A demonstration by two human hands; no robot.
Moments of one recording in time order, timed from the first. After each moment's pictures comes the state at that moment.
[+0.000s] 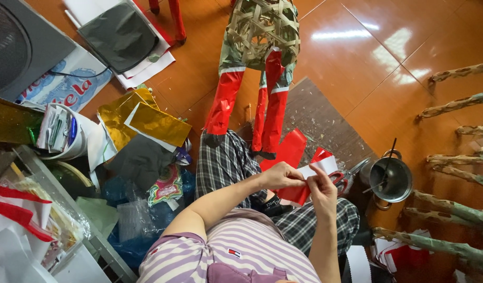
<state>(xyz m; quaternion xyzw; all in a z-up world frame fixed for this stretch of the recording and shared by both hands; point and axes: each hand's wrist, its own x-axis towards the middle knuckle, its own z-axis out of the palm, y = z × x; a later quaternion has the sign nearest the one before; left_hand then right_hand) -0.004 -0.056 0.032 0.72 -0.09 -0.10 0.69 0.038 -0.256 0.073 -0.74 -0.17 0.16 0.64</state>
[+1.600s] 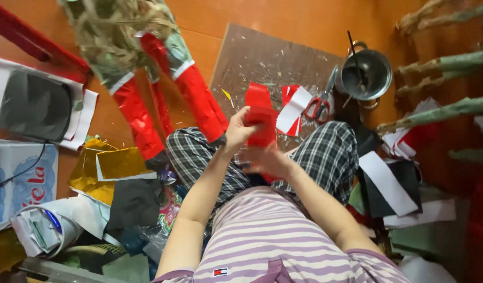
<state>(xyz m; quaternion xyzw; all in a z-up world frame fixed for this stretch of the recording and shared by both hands) 0.034 -0.046 0.026 0.55 0.07 -0.10 0.82 -0.007 -0.212 -0.053 0.00 0.05 0.66 0.75</state>
